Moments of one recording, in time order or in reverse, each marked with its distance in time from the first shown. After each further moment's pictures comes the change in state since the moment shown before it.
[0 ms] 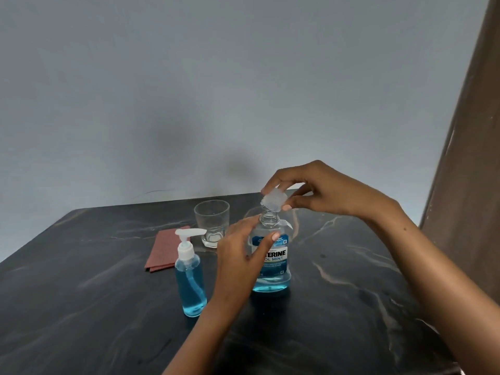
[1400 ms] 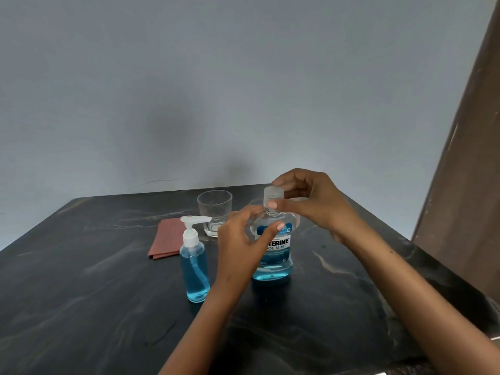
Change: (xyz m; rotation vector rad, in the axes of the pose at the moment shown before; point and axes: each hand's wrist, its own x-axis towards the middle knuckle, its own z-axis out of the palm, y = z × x) left_hand 0.005 -0.009 0.001 -0.061 0.067 0.028; right_hand -0.009 -0.004 0.053 0.483 0.403 0.357
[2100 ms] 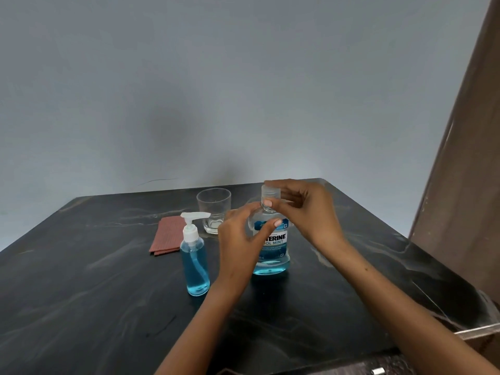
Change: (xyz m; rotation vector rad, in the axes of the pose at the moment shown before) left_hand -0.005 0.008 0.002 0.072 0.010 -0.009; right_hand -0.017 0.013 0.024 0.015 0.189 -0.127
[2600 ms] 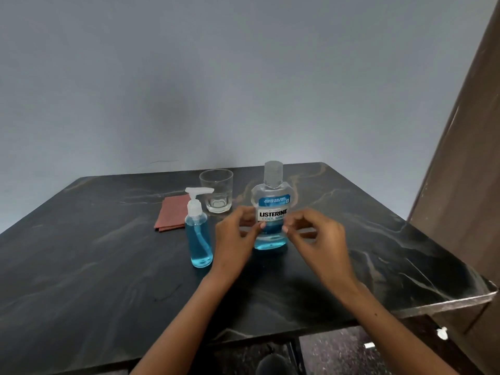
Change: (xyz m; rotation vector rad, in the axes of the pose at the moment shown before) left_hand -0.027 -0.036 -0.007 -0.026 -0.138 -0.129; right_hand -0.080 0.034 0.001 -0.291 0.109 -0.071
